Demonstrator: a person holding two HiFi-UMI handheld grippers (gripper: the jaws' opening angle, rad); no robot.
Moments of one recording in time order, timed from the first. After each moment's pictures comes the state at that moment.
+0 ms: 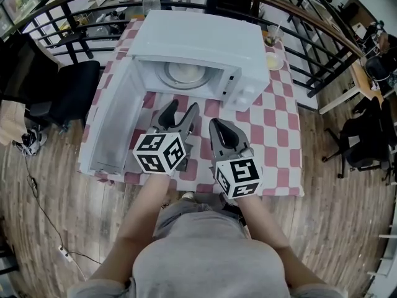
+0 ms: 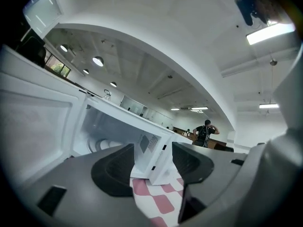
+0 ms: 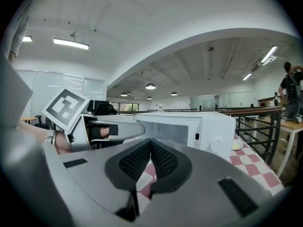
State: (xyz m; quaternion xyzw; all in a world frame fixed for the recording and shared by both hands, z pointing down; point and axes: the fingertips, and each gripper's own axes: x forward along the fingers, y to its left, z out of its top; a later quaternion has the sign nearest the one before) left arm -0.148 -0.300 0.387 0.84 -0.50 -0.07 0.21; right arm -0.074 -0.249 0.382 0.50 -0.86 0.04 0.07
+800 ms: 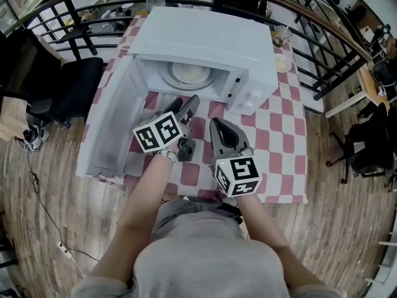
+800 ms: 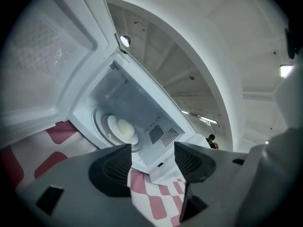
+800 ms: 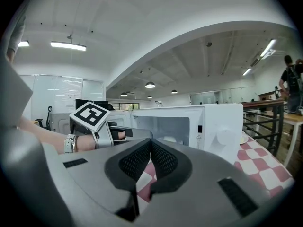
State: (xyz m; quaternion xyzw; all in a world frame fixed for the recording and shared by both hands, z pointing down) left arm -0.153 -0.360 0.455 0.79 -0.47 -0.11 0.38; right arm -0.077 -0.276 0.410 0.49 -0.87 0.06 0.07
